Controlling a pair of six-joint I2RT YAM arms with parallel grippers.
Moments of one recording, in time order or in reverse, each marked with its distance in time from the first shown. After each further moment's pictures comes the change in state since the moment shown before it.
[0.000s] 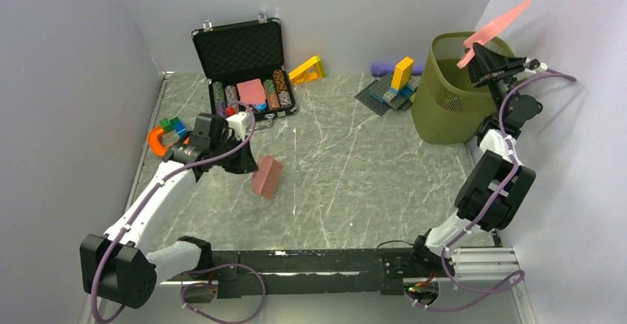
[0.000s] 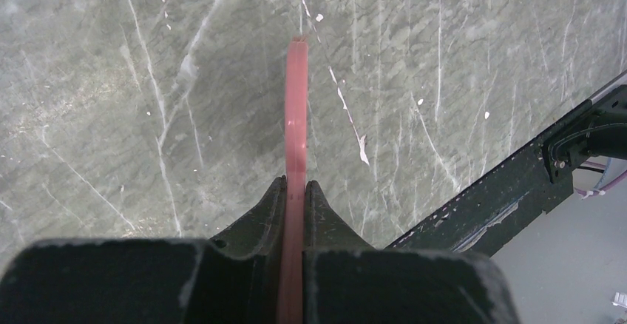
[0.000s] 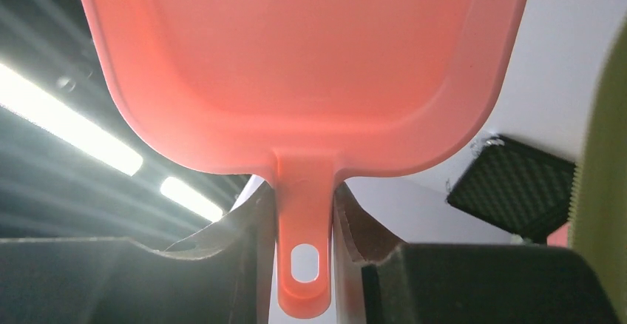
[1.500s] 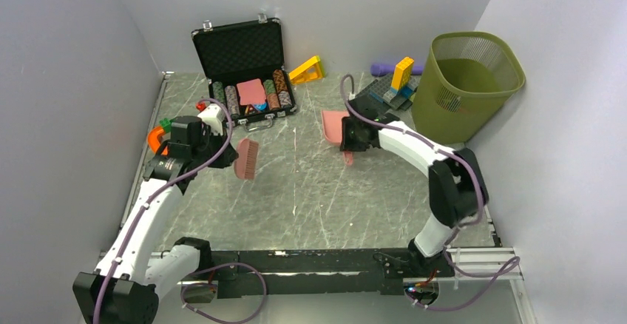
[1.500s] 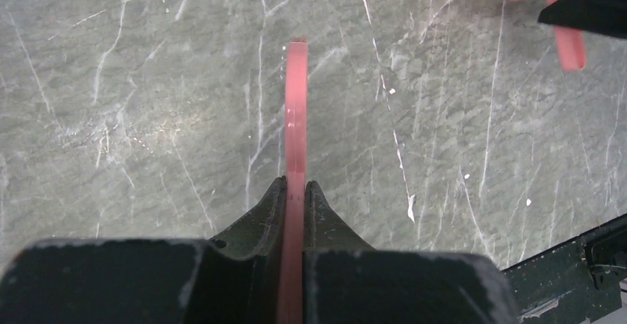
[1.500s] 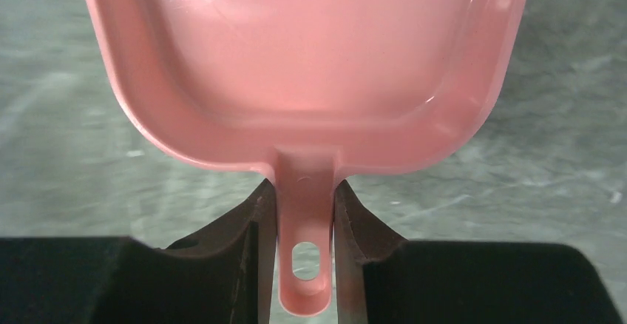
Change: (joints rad) left arm 0.113 -0.164 -0.028 0.052 -0.162 -0.032; right arm 1.032 -0.029 0.066 -1.656 0.804 -1.567
